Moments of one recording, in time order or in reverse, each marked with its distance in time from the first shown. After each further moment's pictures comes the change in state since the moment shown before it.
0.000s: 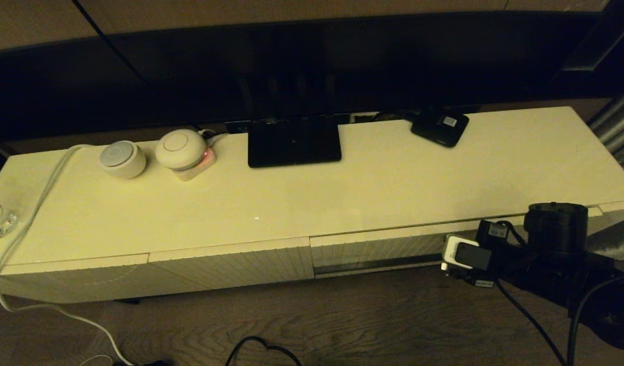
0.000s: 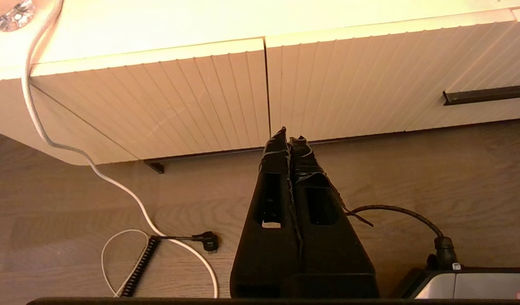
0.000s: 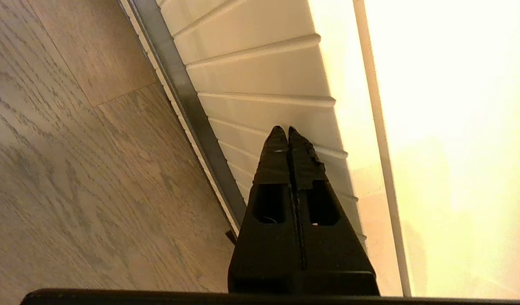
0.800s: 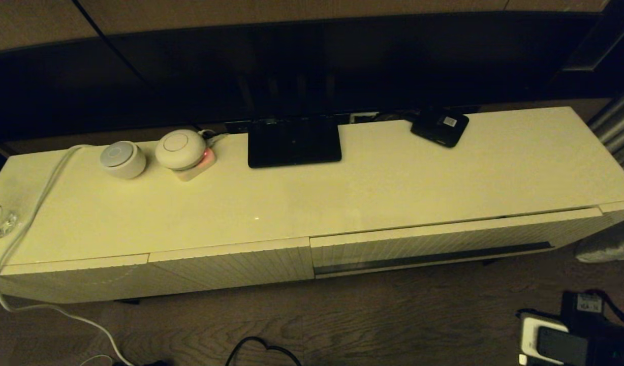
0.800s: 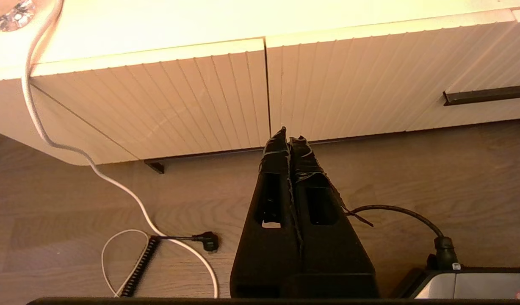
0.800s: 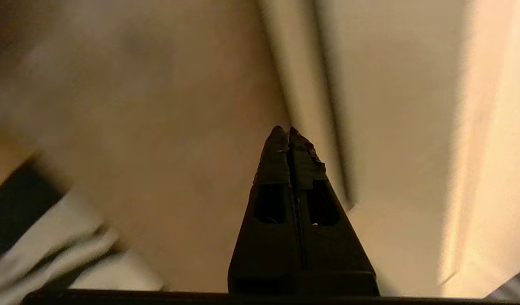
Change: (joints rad) left arm 0.000 0.000 0.000 0.000 0.000 0.000; right arm -0.006 -0.504 0.330 0.437 -0.125 -0.026
